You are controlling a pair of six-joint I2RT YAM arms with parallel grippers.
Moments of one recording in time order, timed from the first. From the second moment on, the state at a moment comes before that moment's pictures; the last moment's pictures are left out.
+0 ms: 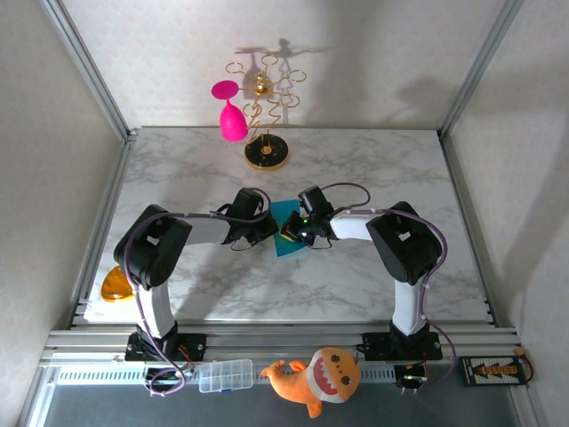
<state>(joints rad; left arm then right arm) -0.52 1.88 0.94 0.05 0.30 -0.97 0.64 1.94 1.03 -0.01 -0.41 1.01</state>
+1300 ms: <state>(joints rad) -0.52 1.91 1.01 -0.02 0.30 -0.86 0.57 1.84 0.91 -0.04 -0.39 0.84</state>
